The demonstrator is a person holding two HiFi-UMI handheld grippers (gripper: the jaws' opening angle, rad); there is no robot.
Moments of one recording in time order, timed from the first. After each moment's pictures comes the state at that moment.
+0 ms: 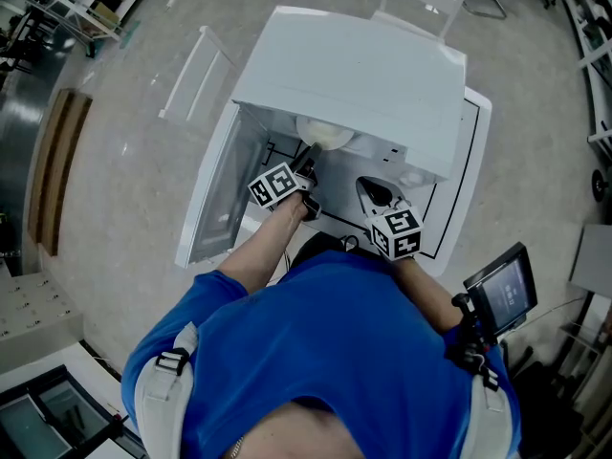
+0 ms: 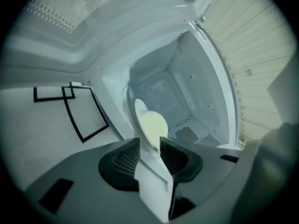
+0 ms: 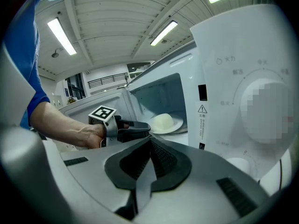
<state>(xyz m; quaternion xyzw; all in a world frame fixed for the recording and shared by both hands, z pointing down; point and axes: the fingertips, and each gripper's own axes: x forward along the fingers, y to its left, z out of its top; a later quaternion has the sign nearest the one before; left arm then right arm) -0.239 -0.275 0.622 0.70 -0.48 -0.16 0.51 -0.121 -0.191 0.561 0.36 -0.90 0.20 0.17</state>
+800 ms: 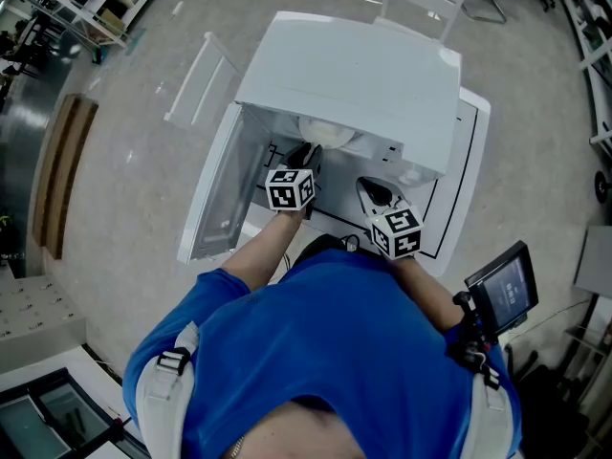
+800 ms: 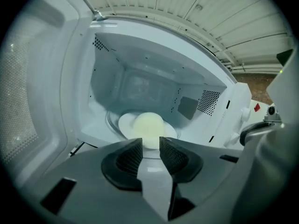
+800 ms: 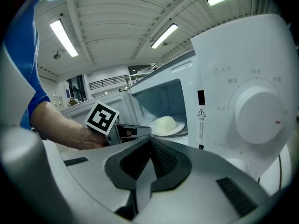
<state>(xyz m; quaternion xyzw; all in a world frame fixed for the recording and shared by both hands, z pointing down) -0.235 -0.279 0.616 0.79 -0.55 0.12 0.25 -0.120 -0.193 0.560 0.36 -0.90 0.19 0.15</state>
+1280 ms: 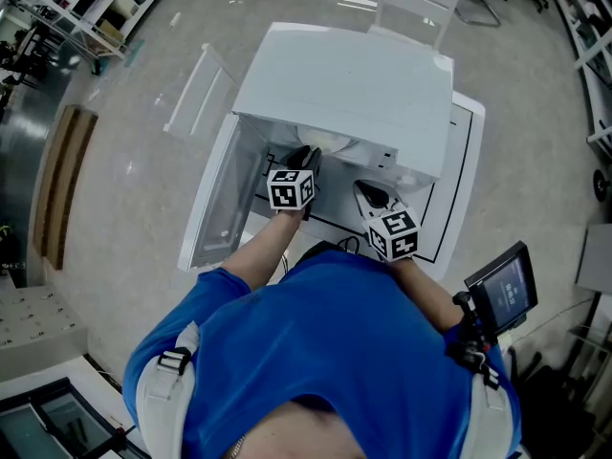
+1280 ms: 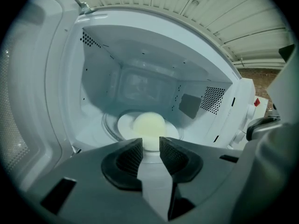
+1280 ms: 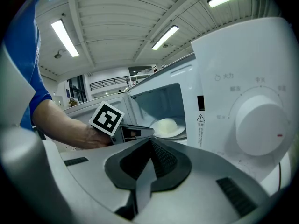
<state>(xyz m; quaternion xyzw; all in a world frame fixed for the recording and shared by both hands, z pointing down) -0.230 -0.295 0.617 0.80 -0.54 0.14 0.24 -0.119 -0.200 0.554 0.36 -0.90 0.19 0.15</state>
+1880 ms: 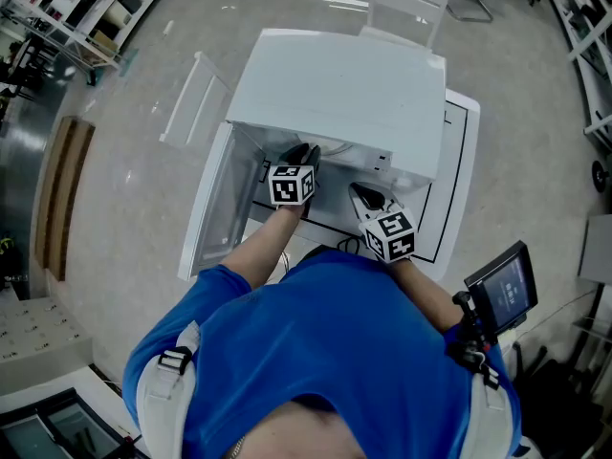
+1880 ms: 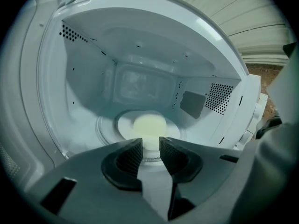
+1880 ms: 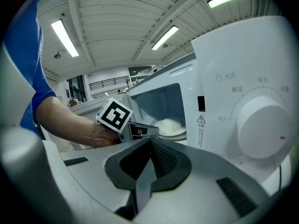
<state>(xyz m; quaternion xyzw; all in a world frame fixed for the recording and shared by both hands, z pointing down) -0.221 -0.316 0.621 0.80 -0.53 0.17 0.23 -0.120 -0.202 0.557 0.36 -0.90 0.19 0.15</state>
